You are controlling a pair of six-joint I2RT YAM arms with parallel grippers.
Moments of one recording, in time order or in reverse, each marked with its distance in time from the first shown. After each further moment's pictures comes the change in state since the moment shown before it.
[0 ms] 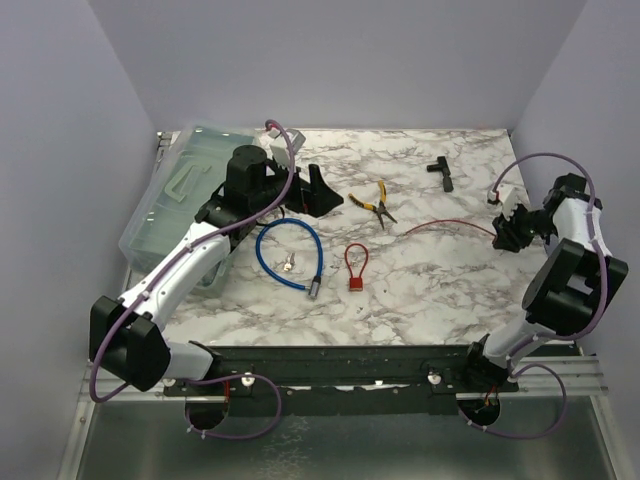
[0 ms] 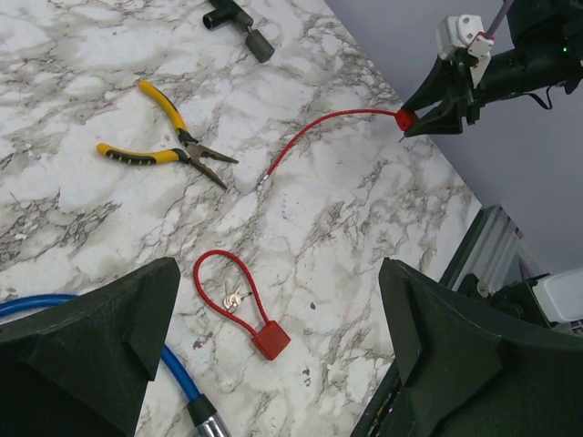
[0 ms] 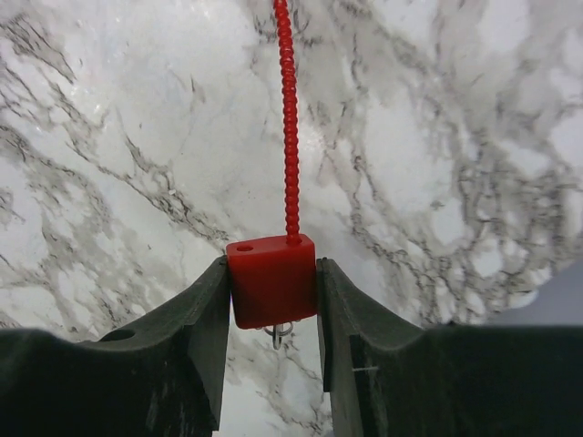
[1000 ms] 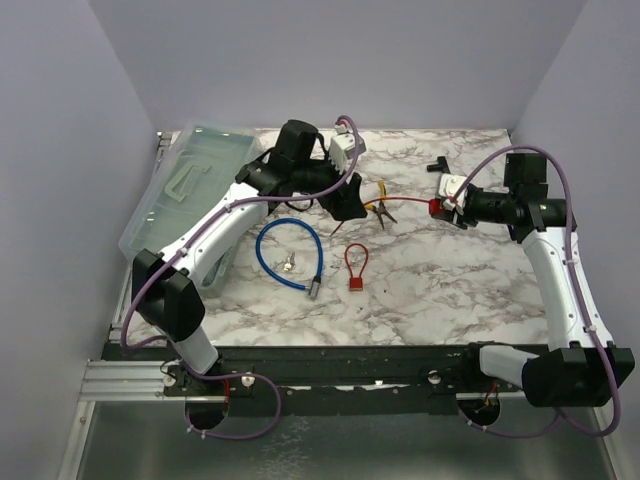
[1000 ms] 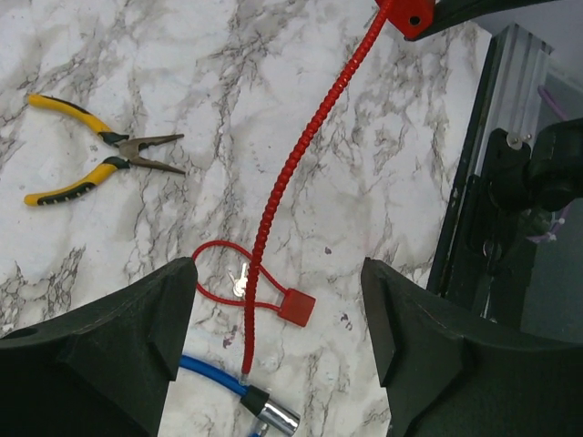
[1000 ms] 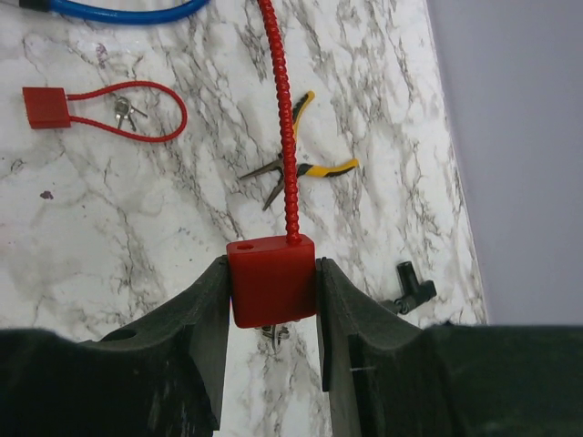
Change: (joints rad) left arm -0.100 0.322 0.441 -0.388 0.200 0.445; right arm 0.473 -0.489 0.004 0.074 -0.278 0.097
